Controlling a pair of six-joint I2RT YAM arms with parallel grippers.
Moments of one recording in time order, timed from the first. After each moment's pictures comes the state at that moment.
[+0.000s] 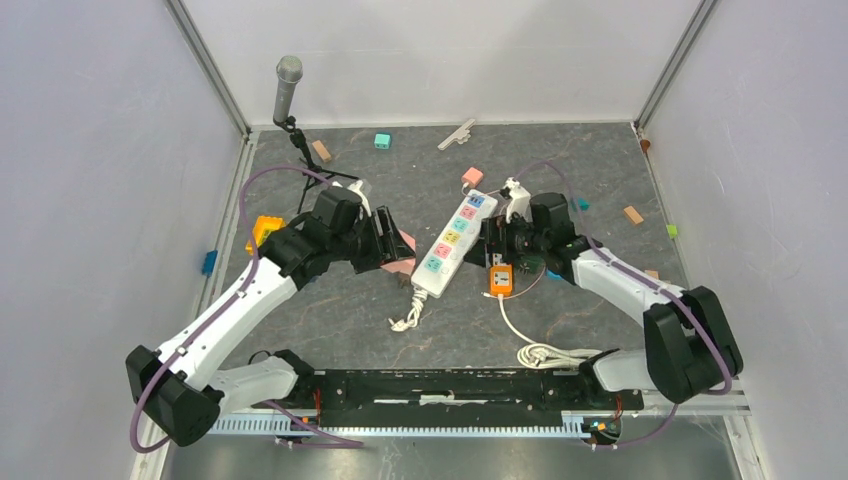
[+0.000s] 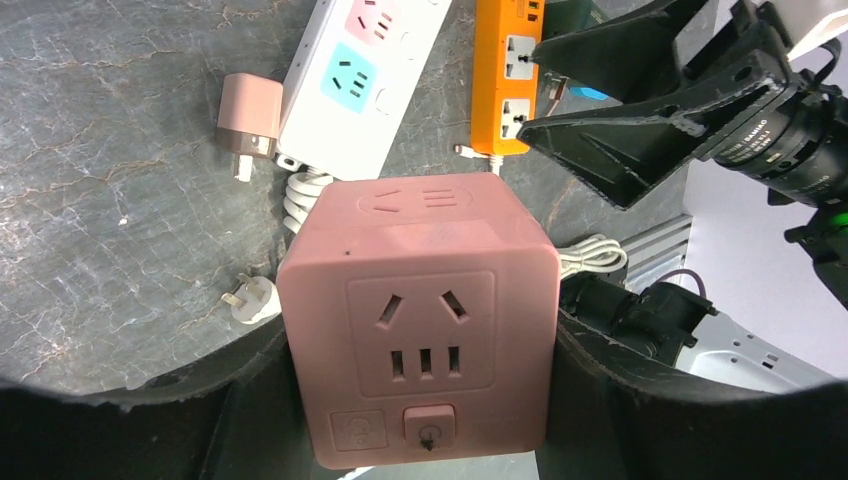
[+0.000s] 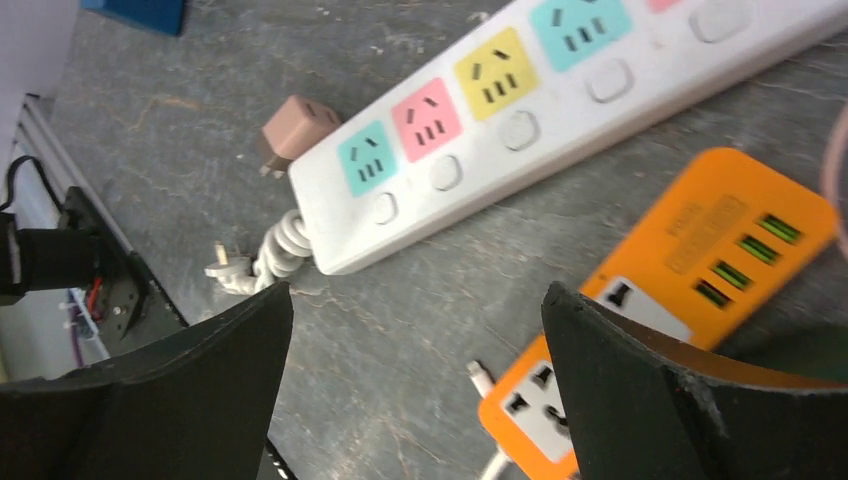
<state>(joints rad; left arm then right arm) -0.60 1.10 1.05 -0.71 0.16 -0.80 0.42 1.37 0.71 0.01 -0.52 0.30</state>
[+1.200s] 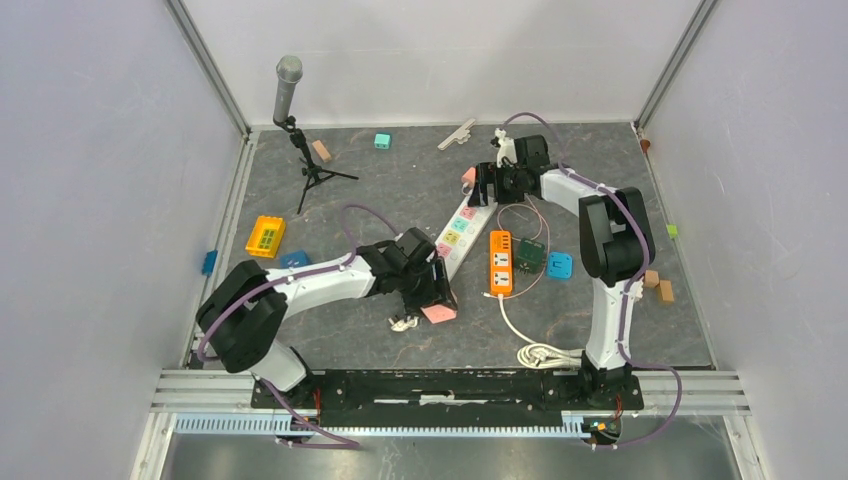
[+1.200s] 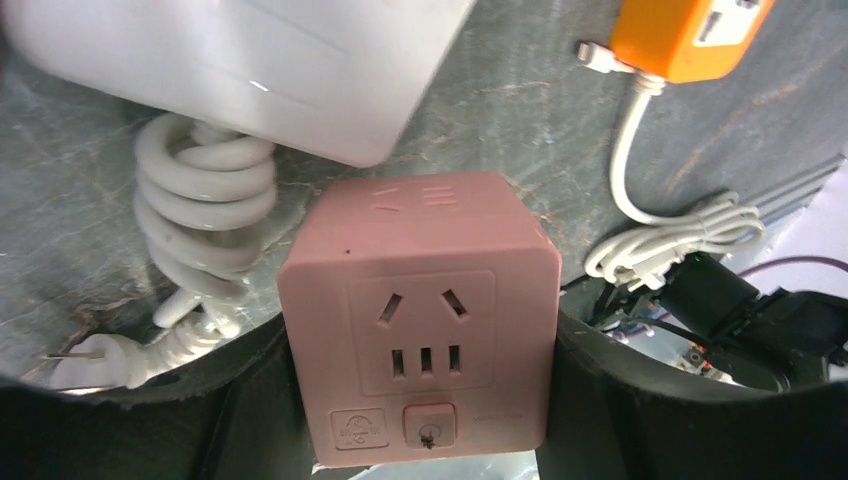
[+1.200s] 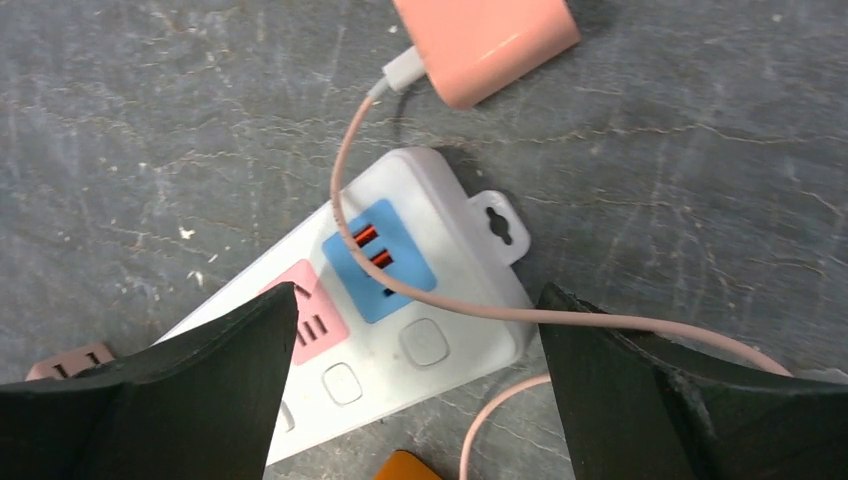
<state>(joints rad) -0.86 1.55 0.88 -0.38 0.23 -1.02 0.24 2.10 1.46 -0.25 -0.42 0.12</state>
